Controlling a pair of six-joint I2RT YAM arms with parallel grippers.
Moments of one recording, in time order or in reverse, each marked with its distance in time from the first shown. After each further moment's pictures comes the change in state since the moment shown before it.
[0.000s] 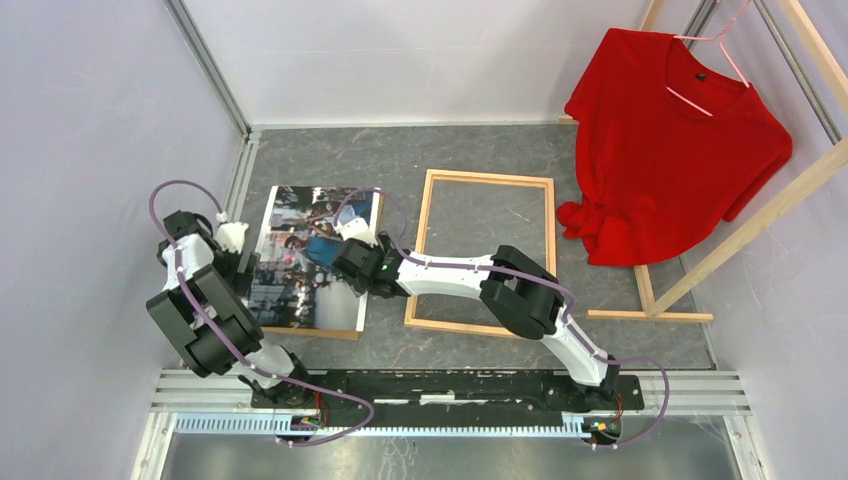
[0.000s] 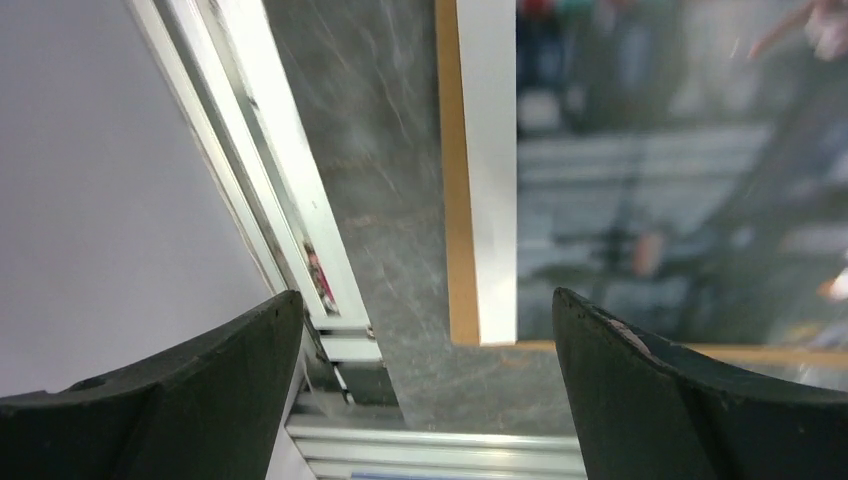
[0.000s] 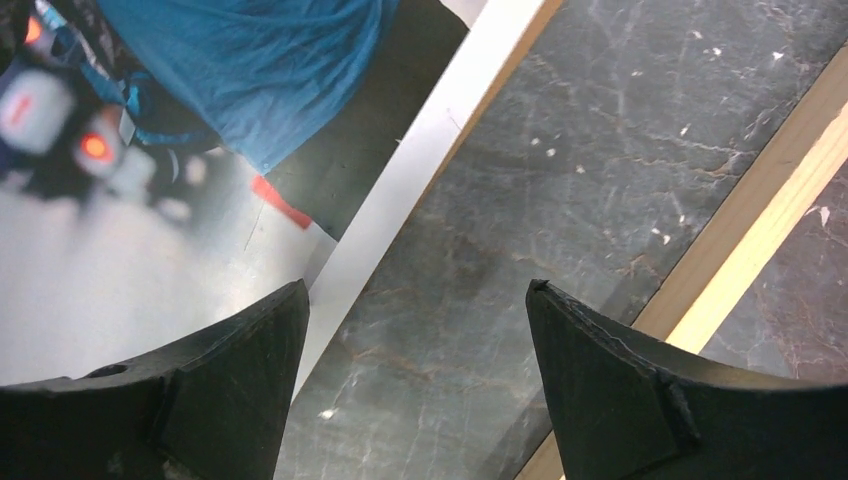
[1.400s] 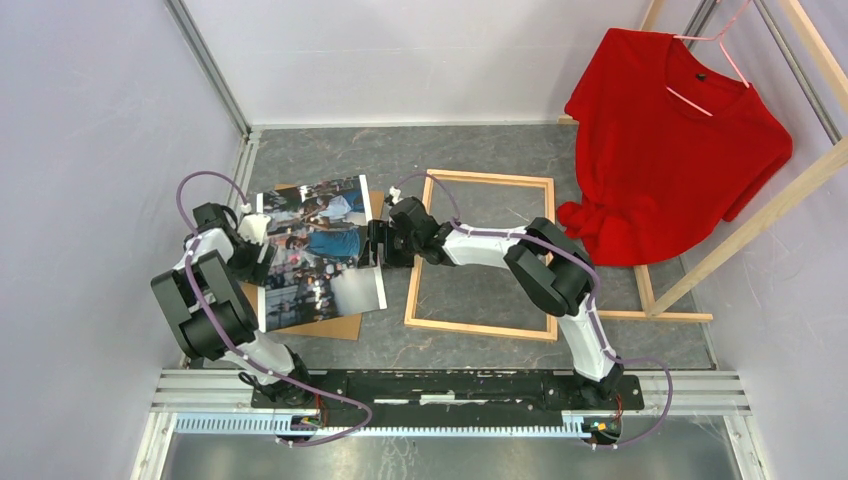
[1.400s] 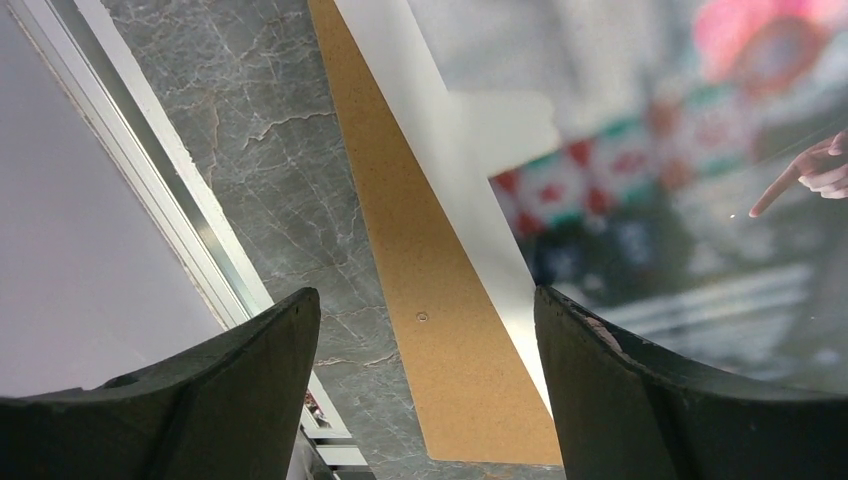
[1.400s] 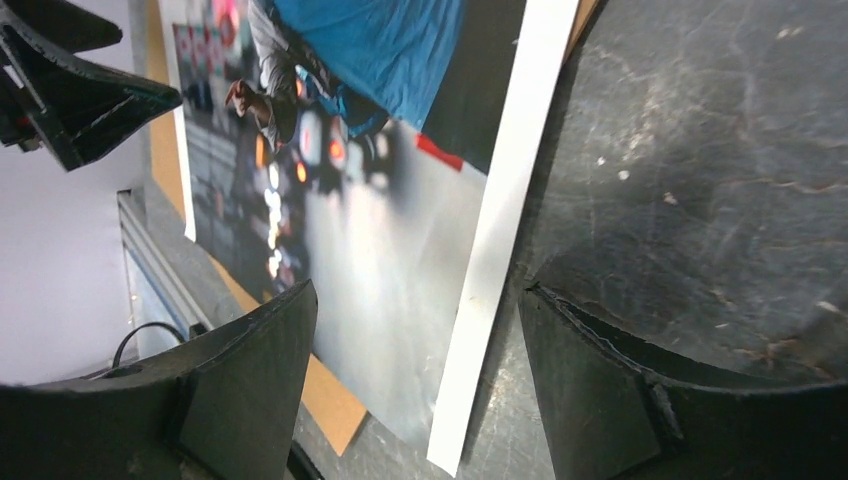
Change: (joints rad) left arm -0.121 0.087 -0.063 0.174 0.013 -0.010; right arm -0.281 -0.115 -0.303 0.425 -0.758 0.388
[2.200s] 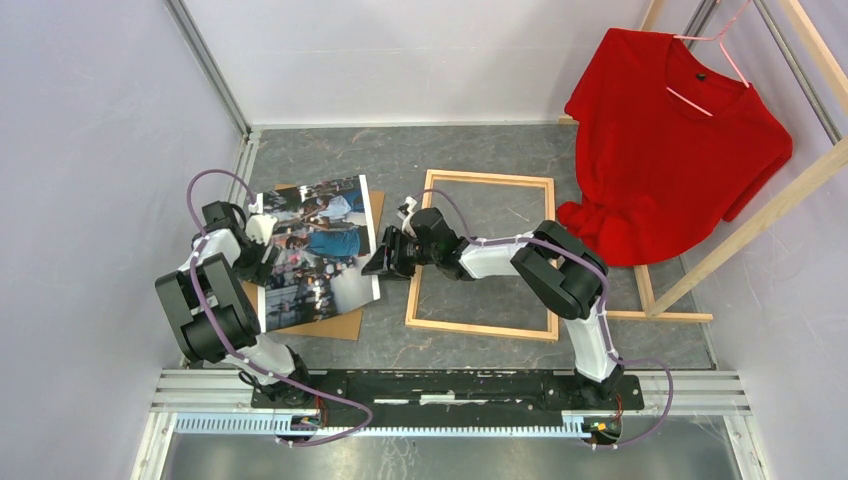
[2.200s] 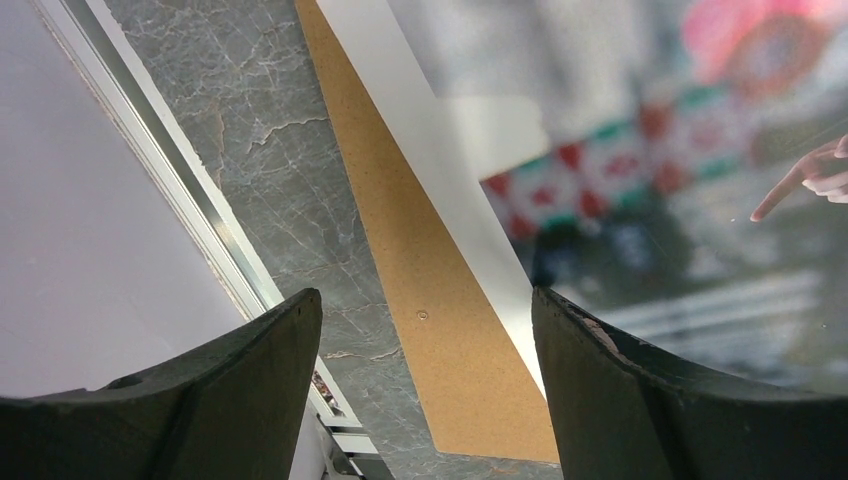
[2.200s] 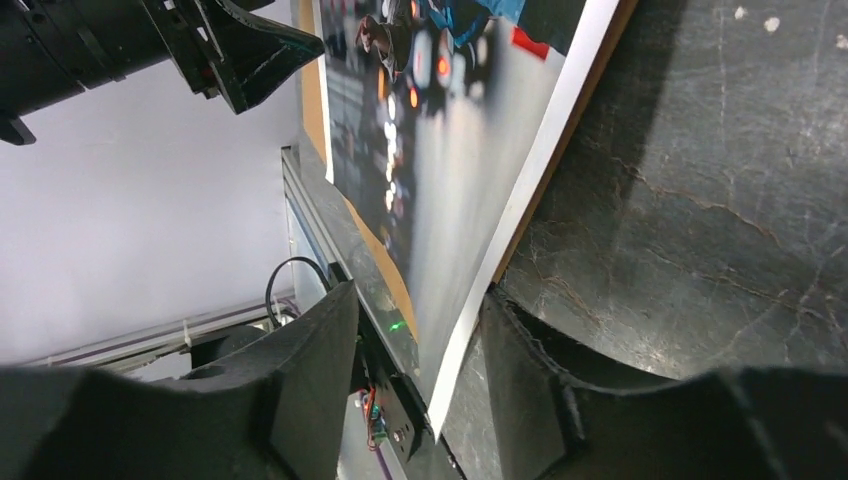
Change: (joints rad) left arm -0.057 -0.024 -0.031 0.030 -0.064 0.000; right arm -0.022 -0.075 -0.271 0.387 -0.225 0.284
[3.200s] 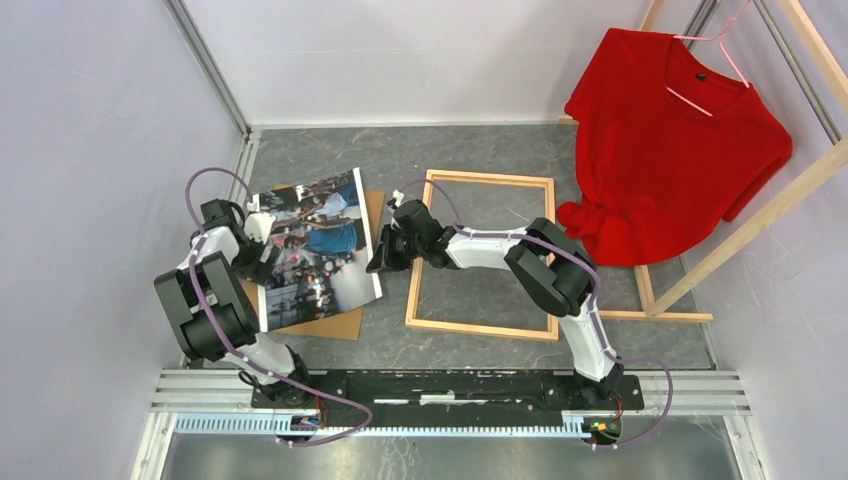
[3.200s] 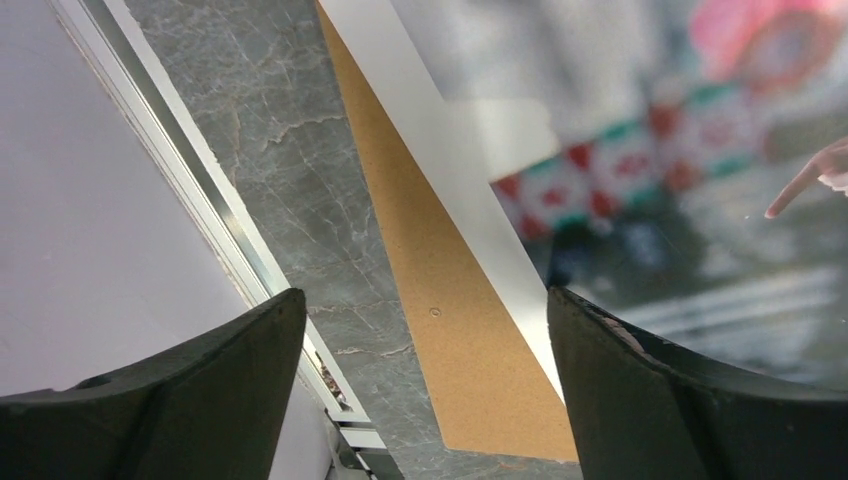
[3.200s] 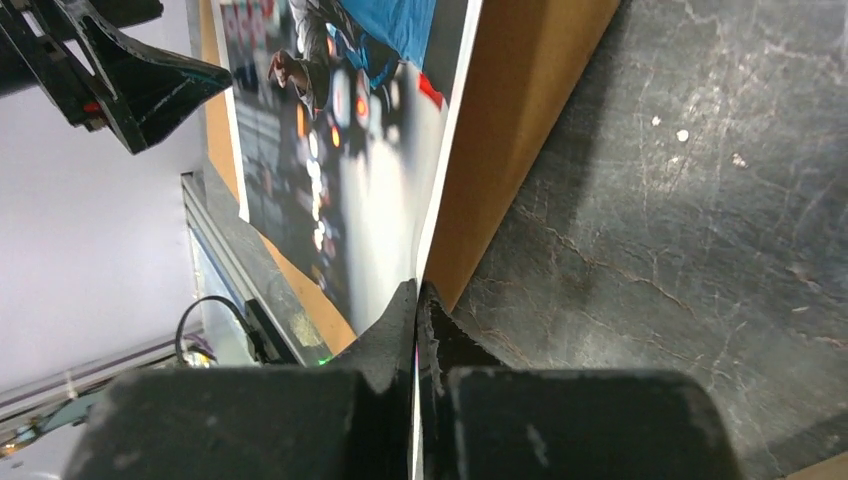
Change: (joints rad) left arm -0.004 0.001 0.016 -0.012 -0.011 0.000; right arm 0.013 0.065 0.199 -0.277 0.116 -0.159
